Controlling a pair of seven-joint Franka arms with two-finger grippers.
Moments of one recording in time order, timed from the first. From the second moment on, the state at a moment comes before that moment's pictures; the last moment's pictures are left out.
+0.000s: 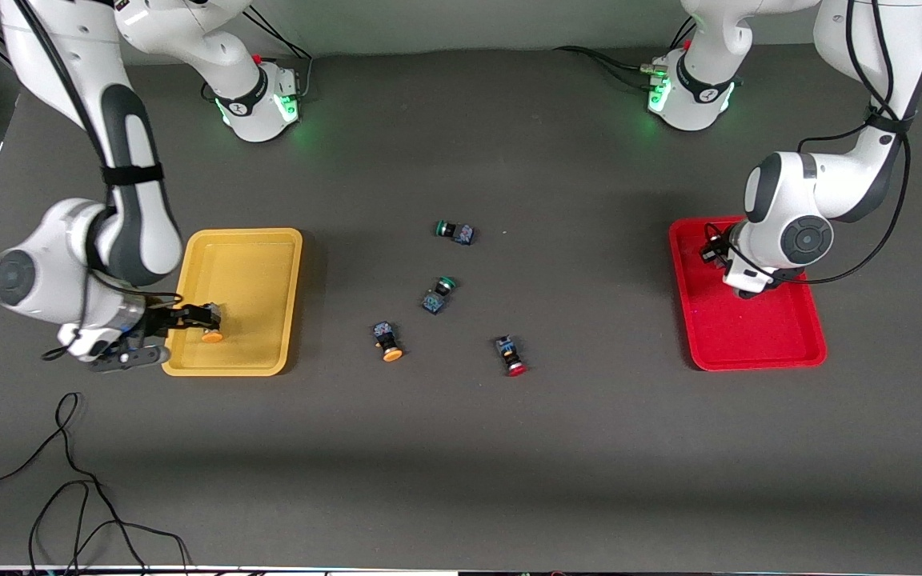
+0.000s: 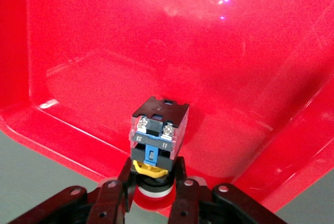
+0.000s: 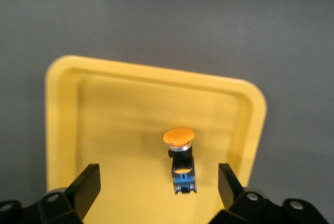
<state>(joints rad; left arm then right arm) 0.03 0.23 -0.07 -2.39 0.10 2.20 -0.58 0.58 0.39 -0.69 -1.94 0.35 2.14 -0.40</state>
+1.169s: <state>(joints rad) -0.36 0.64 -0.12 -1.35 -0.11 1.75 -0.95 0.94 0.57 -0.50 -1.71 0.39 2.22 0.13</state>
